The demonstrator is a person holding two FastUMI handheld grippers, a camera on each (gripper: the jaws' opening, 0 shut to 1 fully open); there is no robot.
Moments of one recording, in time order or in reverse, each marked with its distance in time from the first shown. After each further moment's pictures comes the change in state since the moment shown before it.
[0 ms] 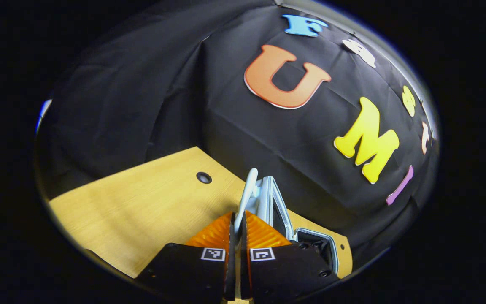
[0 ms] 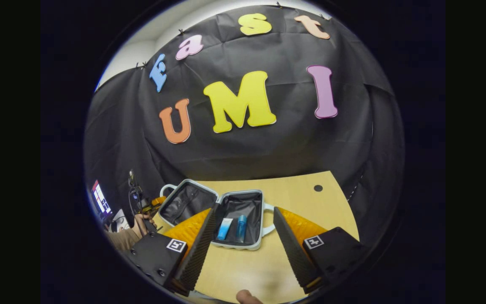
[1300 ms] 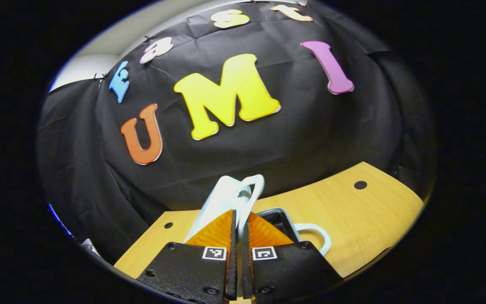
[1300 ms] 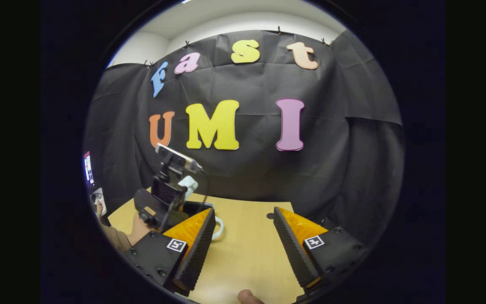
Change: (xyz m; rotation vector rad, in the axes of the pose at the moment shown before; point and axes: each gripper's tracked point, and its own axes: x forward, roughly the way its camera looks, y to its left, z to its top) left arm -0.040 -0.362 -0.184 0.929 -0.092 0.025; right arm -0.070 -0.156 0.026 -0.171 -0.196 -0.143
